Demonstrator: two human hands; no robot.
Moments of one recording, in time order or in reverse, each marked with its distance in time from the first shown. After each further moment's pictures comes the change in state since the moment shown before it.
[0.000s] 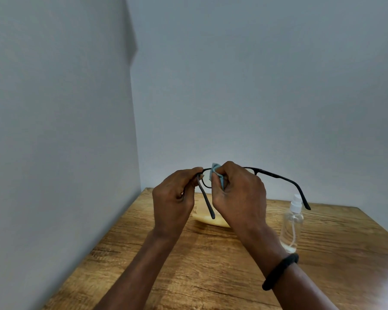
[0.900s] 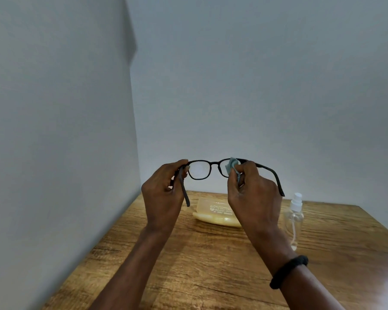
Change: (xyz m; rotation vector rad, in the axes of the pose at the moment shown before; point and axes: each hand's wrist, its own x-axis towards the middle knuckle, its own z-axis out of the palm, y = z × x) left_hand 0.007 -0.004 -0.009 0.038 0.085 -0.106; right_hand -0.006 0.020 -0.005 -0.081 0.127 0.084
